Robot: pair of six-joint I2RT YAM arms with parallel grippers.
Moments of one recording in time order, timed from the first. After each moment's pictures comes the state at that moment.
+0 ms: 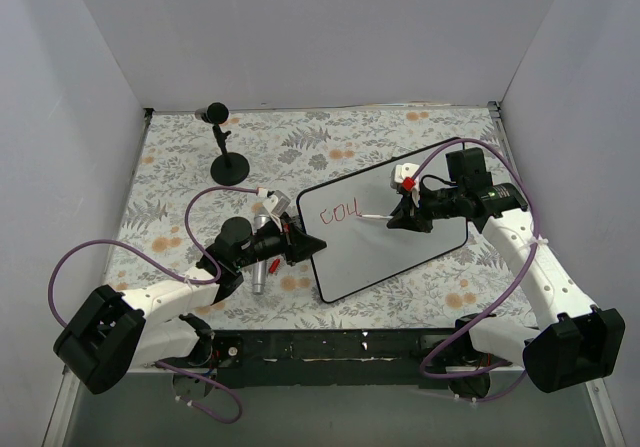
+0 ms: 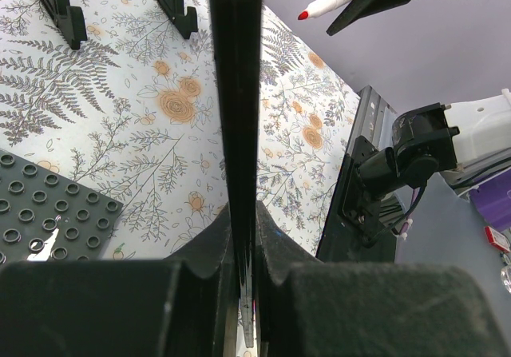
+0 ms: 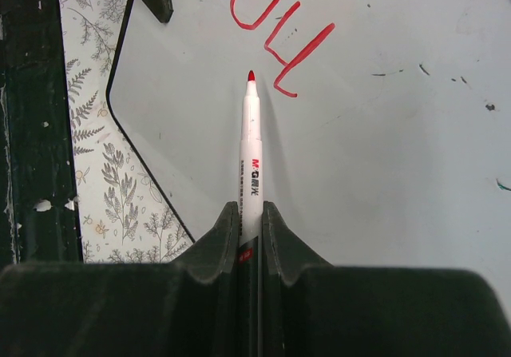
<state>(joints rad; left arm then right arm) -0.66 1.13 0.35 0.71 0.50 -0.53 0.29 1.15 1.05 -0.82 -0.90 -0.84</state>
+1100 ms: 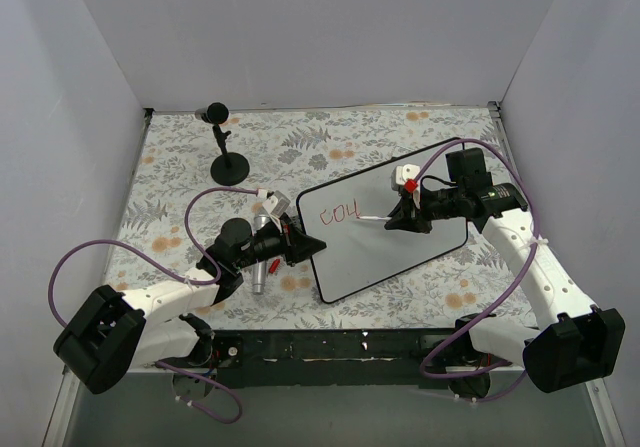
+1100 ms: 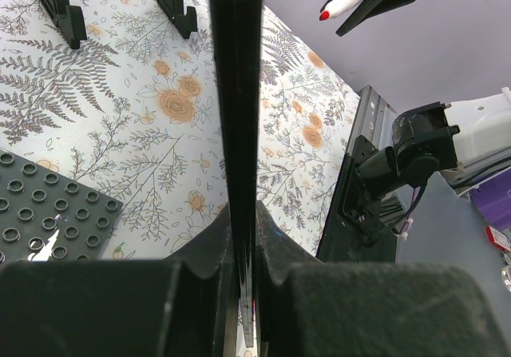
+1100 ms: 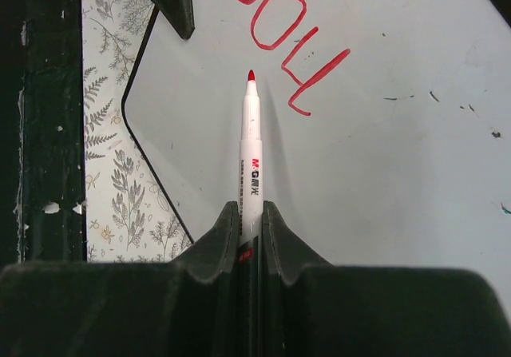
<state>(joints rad) -0.66 1.13 0.34 0.72 0.50 -0.53 0.29 1.15 1.05 -0.82 -0.96 -0.87</state>
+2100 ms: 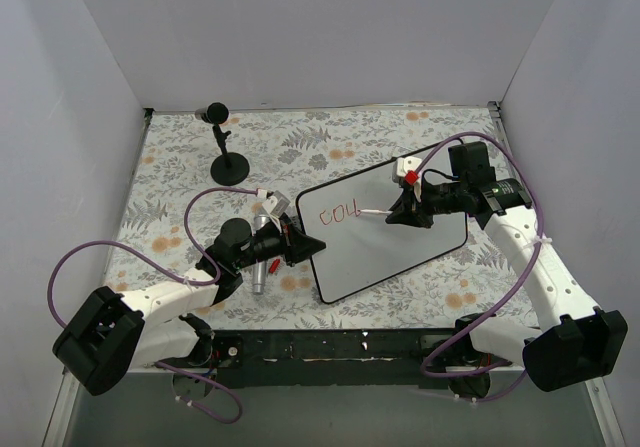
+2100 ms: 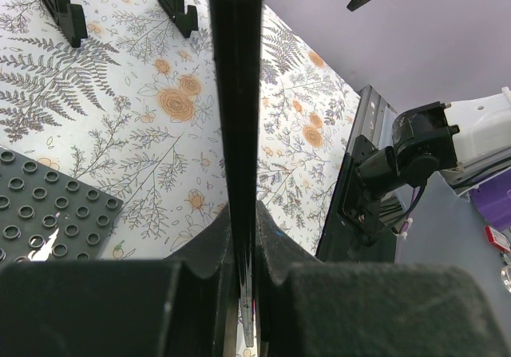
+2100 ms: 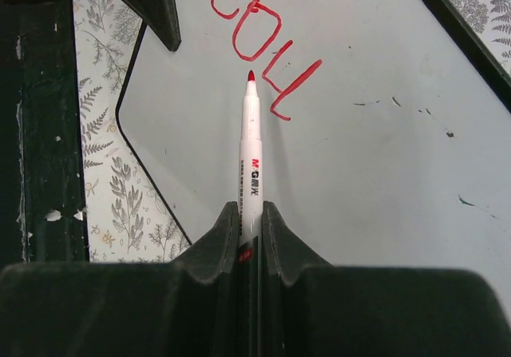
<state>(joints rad) -0.66 1.12 0.34 0.71 0.50 -0.53 0.29 1.15 1.11 -0.84 -0.93 -0.83</state>
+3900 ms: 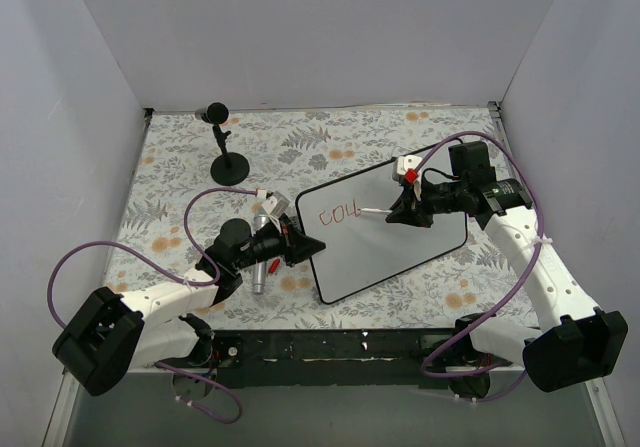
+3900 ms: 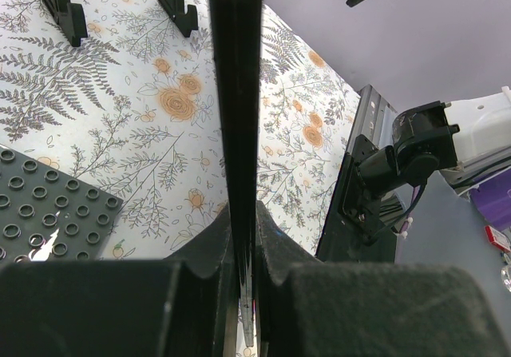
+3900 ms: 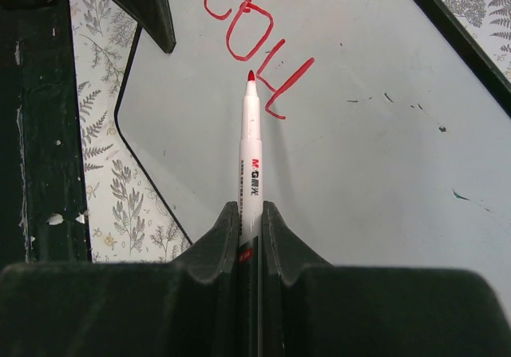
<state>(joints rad) -0.66 1.12 0.34 0.71 0.50 -0.53 0.29 1.15 1.11 -0.83 -0.92 -0.79</state>
